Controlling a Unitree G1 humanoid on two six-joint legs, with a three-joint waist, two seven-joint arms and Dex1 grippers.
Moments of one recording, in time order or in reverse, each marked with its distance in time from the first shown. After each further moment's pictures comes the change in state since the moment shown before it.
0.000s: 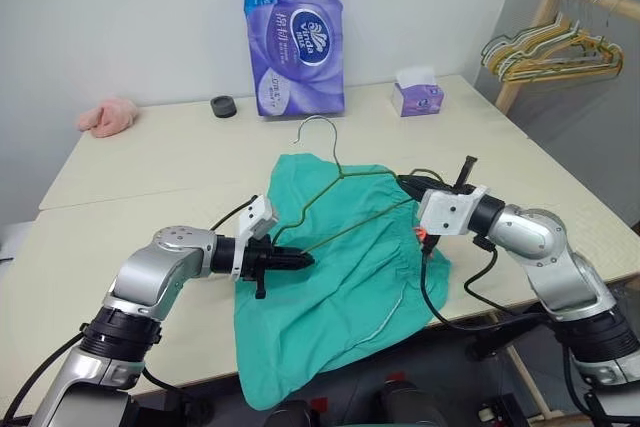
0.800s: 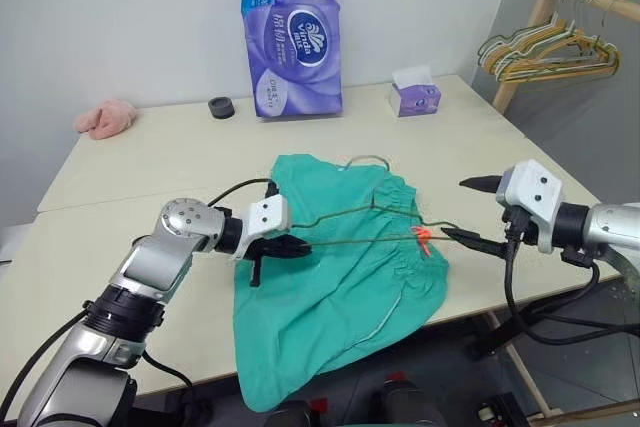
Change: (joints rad) left arm -0.117 0.044 -0.125 0.066 0.298 -0.425 -0.091; right arm 0.117 -0.268 -0.281 -0.346 0.660 0.882 0.293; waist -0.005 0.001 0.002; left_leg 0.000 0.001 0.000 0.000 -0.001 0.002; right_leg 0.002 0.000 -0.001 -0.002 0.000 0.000
